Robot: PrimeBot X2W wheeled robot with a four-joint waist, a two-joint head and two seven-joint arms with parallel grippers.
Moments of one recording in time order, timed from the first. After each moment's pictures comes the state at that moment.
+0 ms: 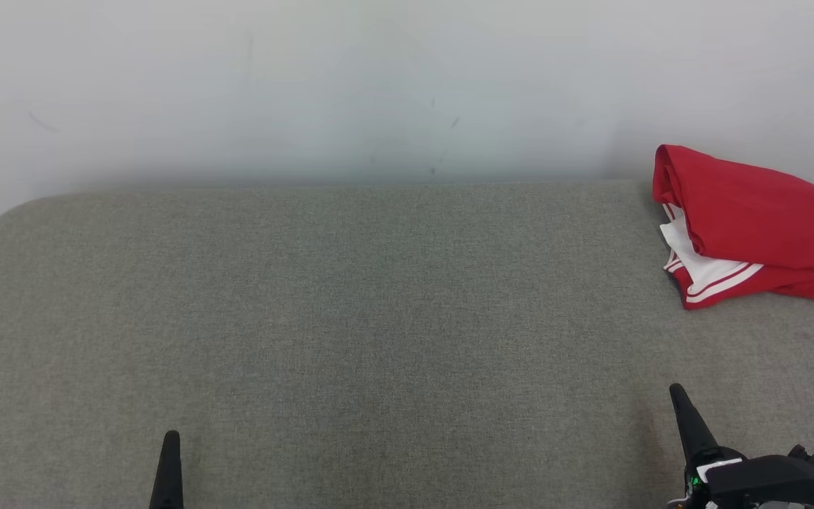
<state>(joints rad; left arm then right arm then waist) 0.04 0.05 0.01 0.14 -1.29 -0.10 -0.07 -0.05 -0.08 -0.10 0.24 1.30 0.13 0.10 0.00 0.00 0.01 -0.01</state>
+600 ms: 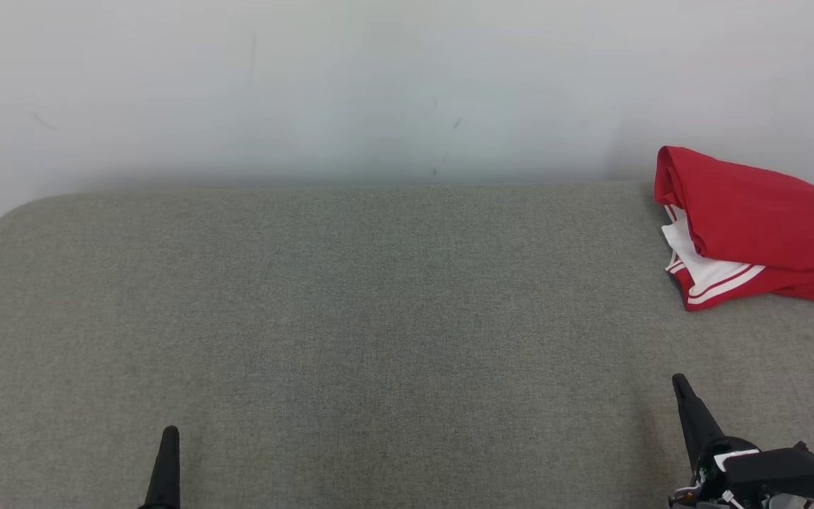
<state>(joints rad) 0.04 0.05 0.02 0.12 -1.44 -0.11 -0.05 -0.06 -0.08 -0.13 0.24 1.45 0.13 0.15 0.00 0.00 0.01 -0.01</state>
